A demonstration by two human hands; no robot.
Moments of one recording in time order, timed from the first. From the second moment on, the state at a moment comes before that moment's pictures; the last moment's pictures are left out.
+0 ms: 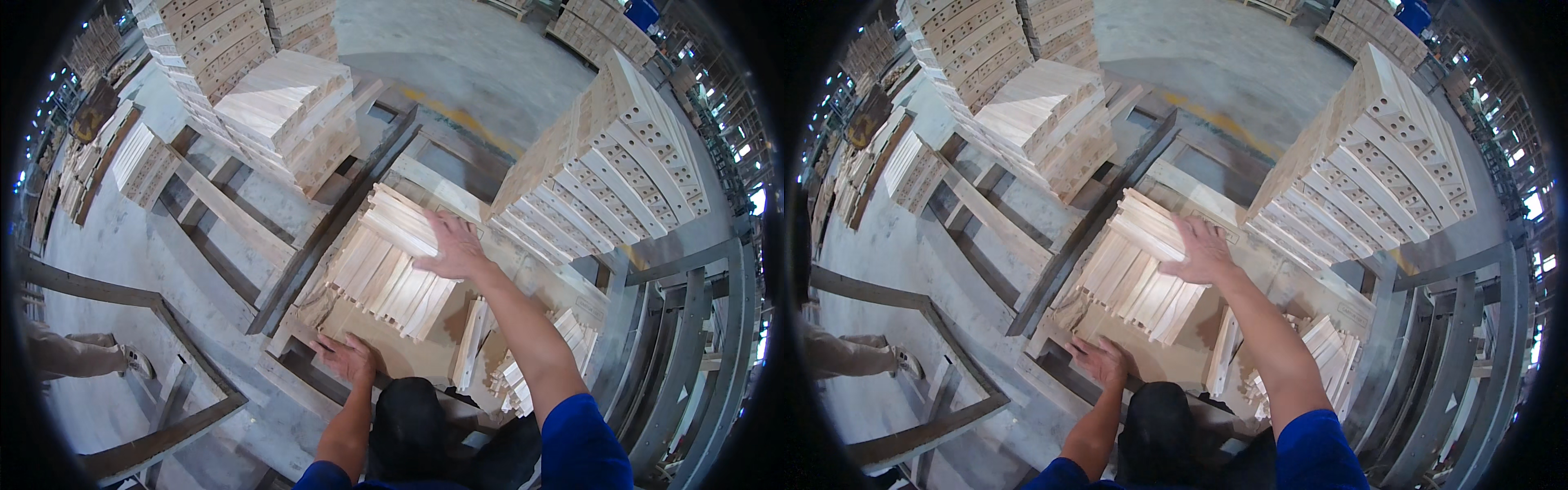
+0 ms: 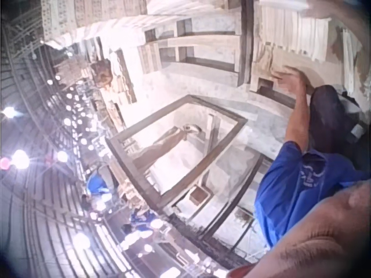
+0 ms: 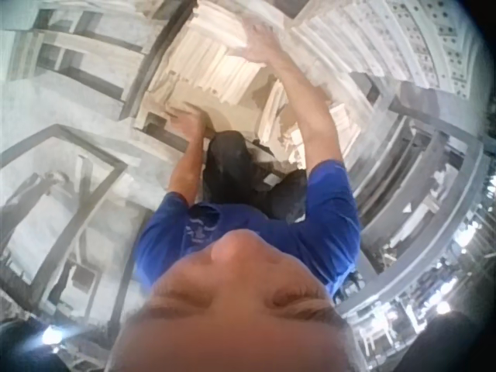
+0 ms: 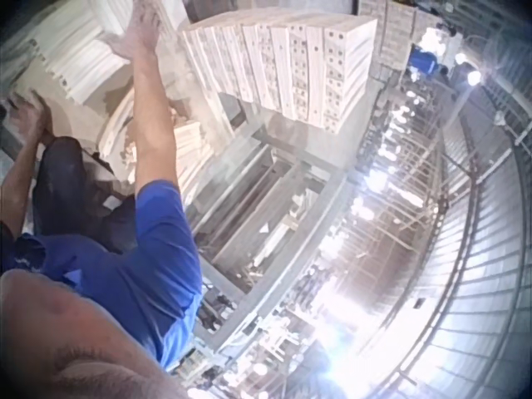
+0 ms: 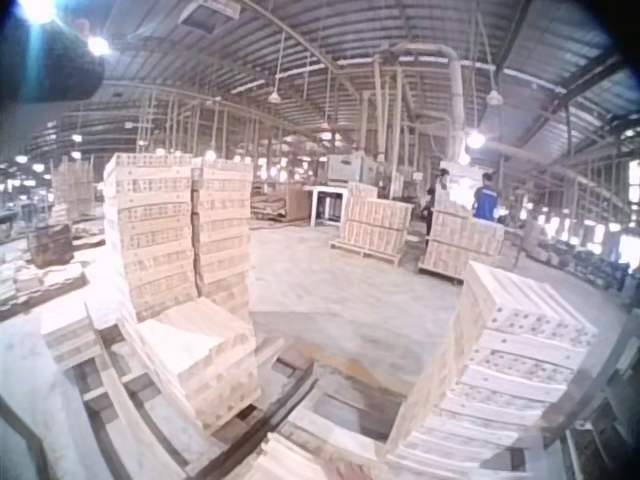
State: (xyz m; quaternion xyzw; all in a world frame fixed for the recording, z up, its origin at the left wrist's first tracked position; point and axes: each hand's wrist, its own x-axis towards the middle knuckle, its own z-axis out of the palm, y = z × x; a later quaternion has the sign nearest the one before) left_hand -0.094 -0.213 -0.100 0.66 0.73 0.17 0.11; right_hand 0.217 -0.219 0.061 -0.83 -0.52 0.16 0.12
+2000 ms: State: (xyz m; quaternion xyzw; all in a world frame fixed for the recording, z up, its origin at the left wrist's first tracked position) left_hand 0.064 0.010 -0.023 0.69 0.31 0.17 0.63; right_hand 0.100 -0.297 -0.043 -0.36 0.15 0.23 0.89
